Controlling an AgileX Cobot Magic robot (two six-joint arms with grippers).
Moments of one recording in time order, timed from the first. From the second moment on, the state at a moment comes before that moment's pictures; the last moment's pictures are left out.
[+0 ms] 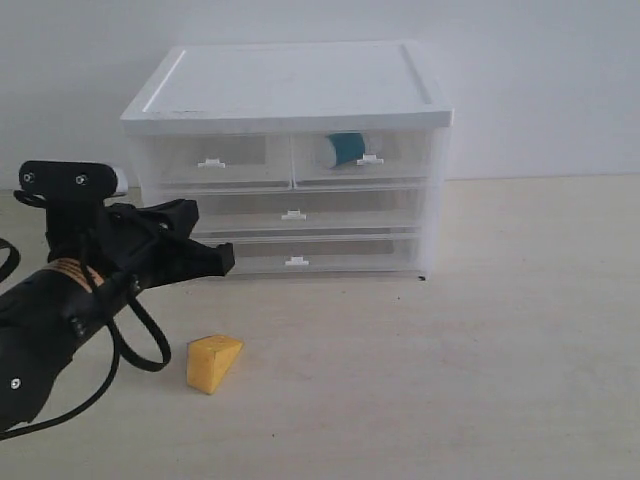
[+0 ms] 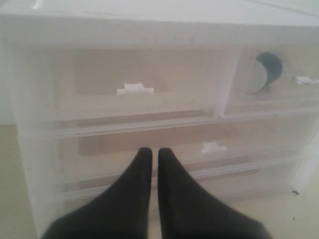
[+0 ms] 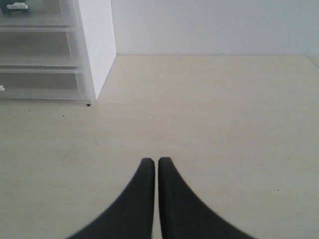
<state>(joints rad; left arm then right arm) -0.56 1.71 -0.57 -0.30 -0.91 0.07 0.08 0.01 0.00 0.02 0.33 -0.02</state>
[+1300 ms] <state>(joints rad) -0.56 1.98 -0.75 -0.37 -1.21 0.17 0.08 0.01 0.00 0.02 0.33 -0.02</state>
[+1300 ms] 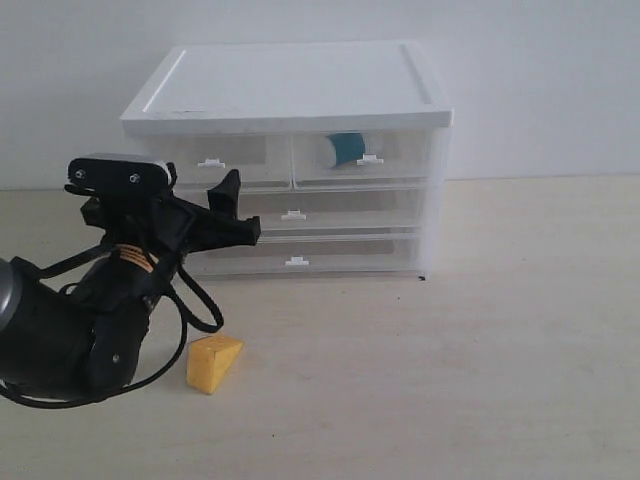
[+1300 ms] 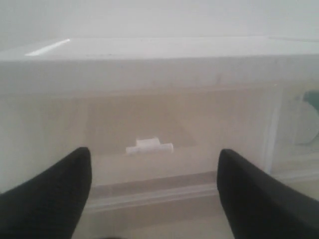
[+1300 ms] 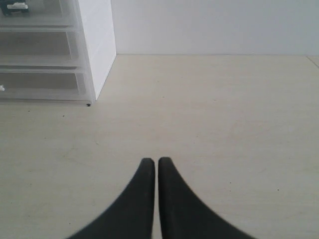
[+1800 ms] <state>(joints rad) -0.56 1.98 -0.87 -0.42 -1.12 0.16 0.08 0.01 0.00 0.02 0.33 -0.02</state>
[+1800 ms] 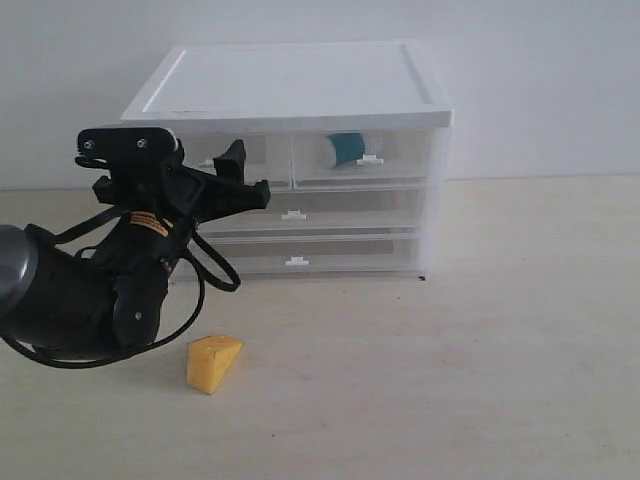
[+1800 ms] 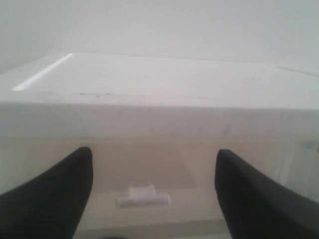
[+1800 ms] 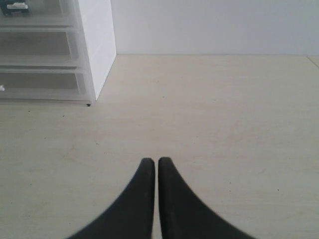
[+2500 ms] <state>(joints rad) -0.57 2.08 -0.89 -0.45 -1.21 0.20 0.08 0.01 0.00 0.02 0.33 -0.02</state>
